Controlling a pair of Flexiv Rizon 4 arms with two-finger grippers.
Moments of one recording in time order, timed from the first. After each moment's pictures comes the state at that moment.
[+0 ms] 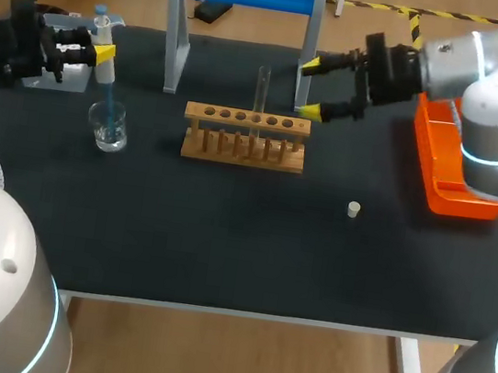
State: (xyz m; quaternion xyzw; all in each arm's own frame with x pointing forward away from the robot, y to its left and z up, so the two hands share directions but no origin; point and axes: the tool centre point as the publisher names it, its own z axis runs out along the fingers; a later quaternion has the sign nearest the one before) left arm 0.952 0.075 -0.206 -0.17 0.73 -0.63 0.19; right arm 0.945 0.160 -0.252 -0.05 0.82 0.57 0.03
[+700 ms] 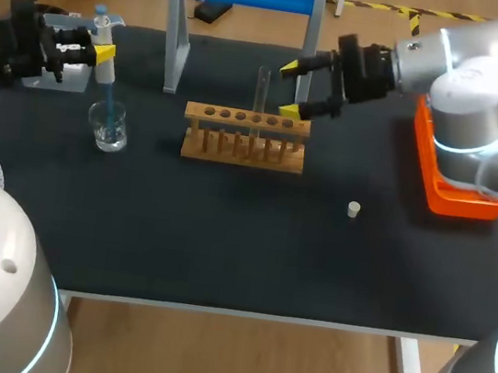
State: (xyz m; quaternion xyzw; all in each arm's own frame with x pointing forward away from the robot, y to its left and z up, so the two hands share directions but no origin) left arm 0.952 0.075 -0.206 -0.17 0.73 -0.63 0.19; right arm 0.971 0.191 -0.279 -0.06 0.83 0.55 0.02
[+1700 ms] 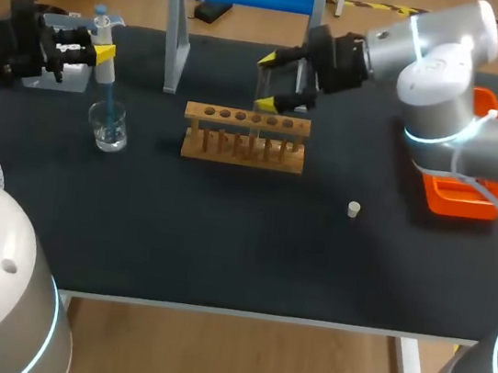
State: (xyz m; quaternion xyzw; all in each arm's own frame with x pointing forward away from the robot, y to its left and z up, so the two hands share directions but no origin) left arm 0.952 0.075 -0.206 -0.17 0.73 -0.63 0.19; right arm 0.988 0.229 -0.285 -0.07 0.85 0.52 0.05
